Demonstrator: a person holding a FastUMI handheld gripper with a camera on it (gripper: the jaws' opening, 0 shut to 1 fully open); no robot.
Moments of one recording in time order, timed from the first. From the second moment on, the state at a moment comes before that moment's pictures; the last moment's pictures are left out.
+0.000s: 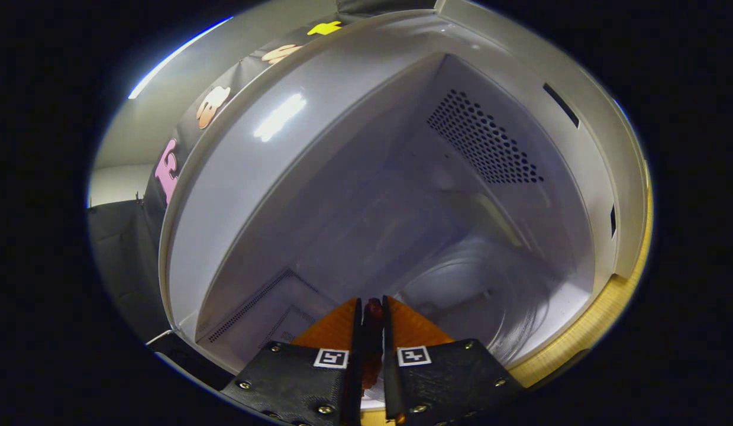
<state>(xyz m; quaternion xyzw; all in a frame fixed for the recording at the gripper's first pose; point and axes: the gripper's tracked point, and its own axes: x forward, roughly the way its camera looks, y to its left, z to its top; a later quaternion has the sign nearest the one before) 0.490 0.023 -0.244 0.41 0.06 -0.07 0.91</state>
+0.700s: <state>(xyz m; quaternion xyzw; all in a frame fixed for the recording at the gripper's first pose) 0.412 0.040 -0.191 0.27 0.08 -0.01 0.96</state>
